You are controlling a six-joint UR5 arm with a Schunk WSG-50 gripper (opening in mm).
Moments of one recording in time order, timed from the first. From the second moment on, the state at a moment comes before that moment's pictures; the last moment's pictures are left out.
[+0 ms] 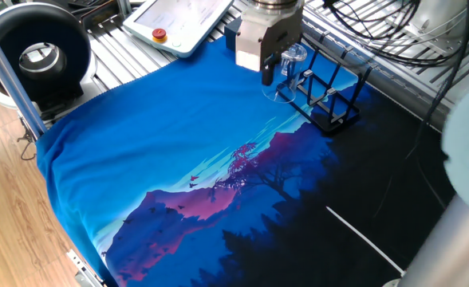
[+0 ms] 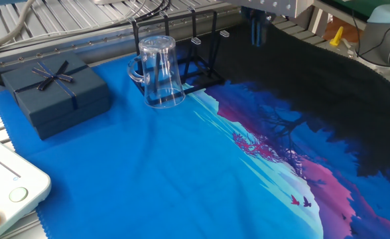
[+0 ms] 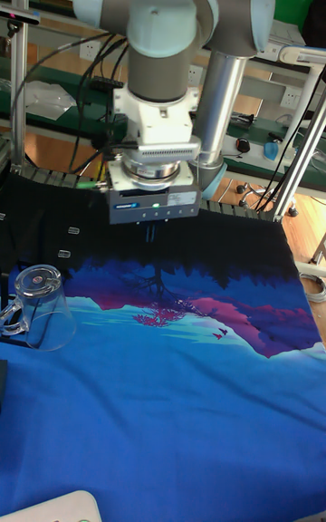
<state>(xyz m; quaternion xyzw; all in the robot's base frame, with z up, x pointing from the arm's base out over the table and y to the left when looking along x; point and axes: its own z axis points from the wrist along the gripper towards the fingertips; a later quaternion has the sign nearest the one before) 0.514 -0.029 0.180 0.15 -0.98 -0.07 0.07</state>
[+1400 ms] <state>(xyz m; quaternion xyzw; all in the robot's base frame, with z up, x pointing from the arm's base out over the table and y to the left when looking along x) 0.574 -0.106 0.165 0.15 -0.99 0.00 0.02</state>
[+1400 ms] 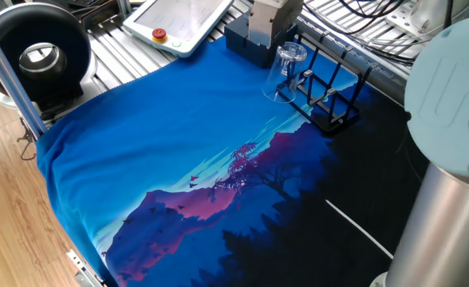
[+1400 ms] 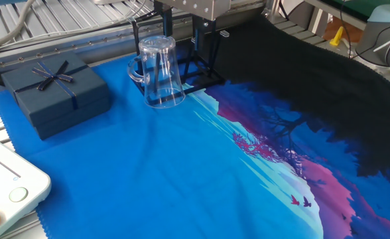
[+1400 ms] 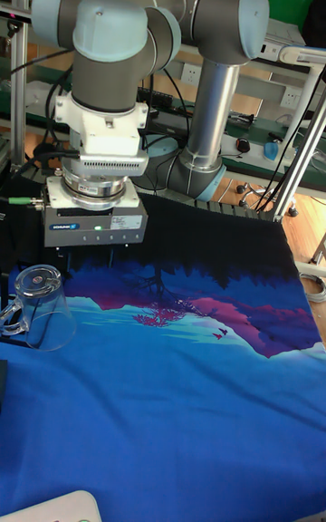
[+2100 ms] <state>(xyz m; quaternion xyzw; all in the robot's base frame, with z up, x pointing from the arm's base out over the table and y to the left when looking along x) 0.633 -0.124 0.170 0.30 -0.95 -0.05 -0.02</state>
